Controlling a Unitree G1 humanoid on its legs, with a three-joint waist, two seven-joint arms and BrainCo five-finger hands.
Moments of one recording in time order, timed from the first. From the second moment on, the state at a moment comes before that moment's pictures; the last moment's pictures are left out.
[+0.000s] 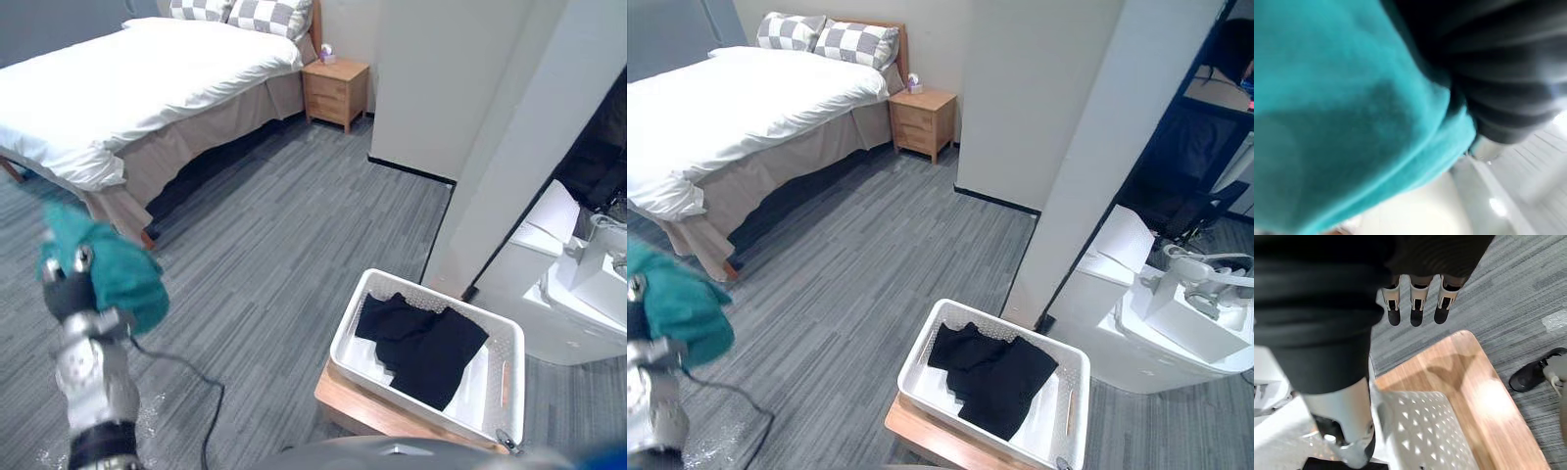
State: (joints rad) left arm -0.11 0.52 0.43 0.29 -0.52 -0.39 0.03; right arm 0.22 -0.05 -0.63 0.98 0.21 -0.11 -0.14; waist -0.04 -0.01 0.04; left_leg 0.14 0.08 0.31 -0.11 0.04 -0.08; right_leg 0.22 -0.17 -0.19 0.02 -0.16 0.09
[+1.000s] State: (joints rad) left arm -0.16 0.47 0.07 0.11 -0.53 -0.51 -0.52; right arm 0.31 -0.05 -0.65 1.06 0.27 -0.15 -0.07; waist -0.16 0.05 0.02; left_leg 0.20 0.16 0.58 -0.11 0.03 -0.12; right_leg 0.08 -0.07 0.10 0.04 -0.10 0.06
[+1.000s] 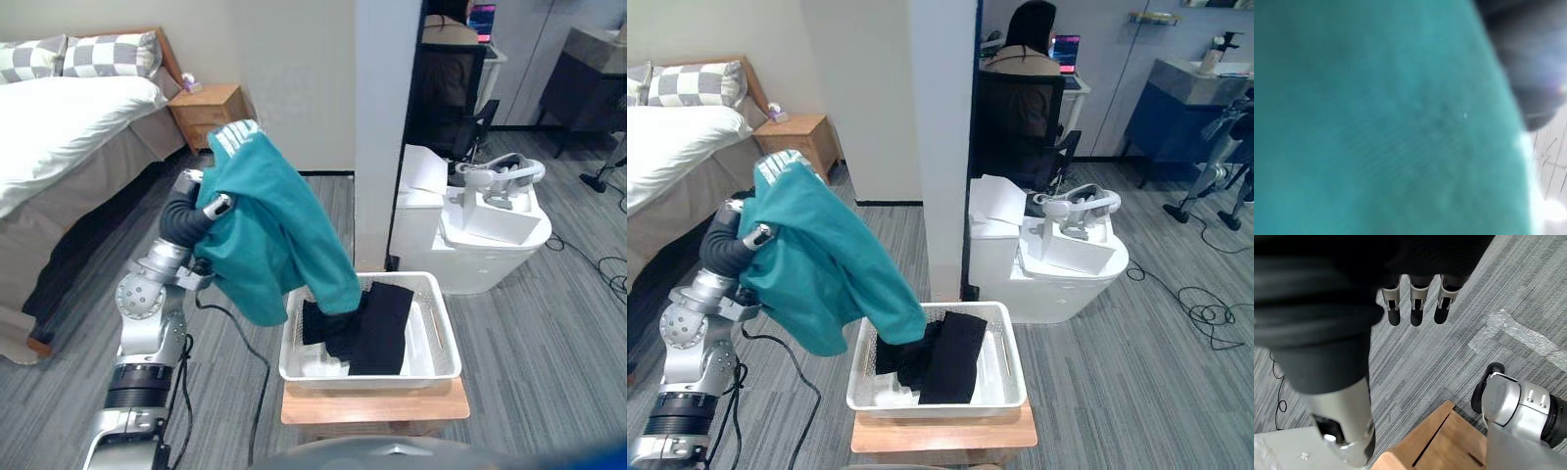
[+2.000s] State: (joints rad) left arm -0.08 0.40 -0.17 0.43 -0.32 -0.36 -0.45; right arm 0.35 -0.04 -0.46 0.98 0.27 -0.11 -0.04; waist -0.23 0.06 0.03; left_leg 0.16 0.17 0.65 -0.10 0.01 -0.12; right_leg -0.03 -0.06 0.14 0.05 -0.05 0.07
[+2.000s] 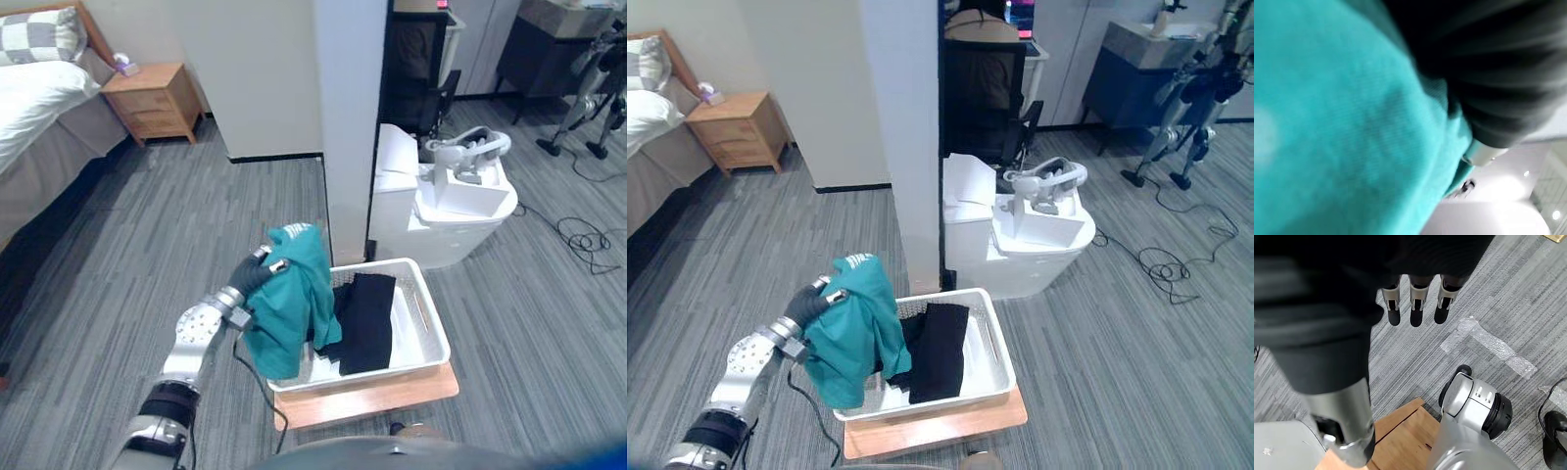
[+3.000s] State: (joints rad) left arm -0.45 0.31 -0.29 0.48 -0.08 -0.25 0.12; right arm 0.34 -0.06 -0.19 0.55 0.31 -0.14 0.04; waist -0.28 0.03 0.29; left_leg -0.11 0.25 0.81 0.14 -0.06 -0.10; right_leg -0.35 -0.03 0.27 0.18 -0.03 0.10
